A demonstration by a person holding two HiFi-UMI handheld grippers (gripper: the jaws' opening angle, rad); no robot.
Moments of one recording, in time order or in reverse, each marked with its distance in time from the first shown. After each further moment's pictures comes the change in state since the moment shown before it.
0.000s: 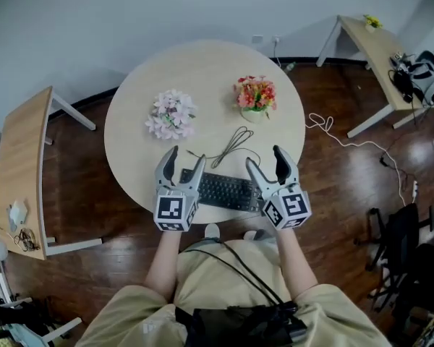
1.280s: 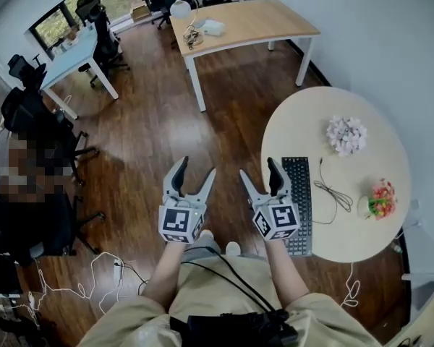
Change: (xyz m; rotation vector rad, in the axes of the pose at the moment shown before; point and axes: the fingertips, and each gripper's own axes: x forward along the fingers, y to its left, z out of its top) left arm -0.398 -0.194 0.022 -0.084 0.016 1.378; right arm -0.184 0.285 -0.025 0.009 0.152 1.388
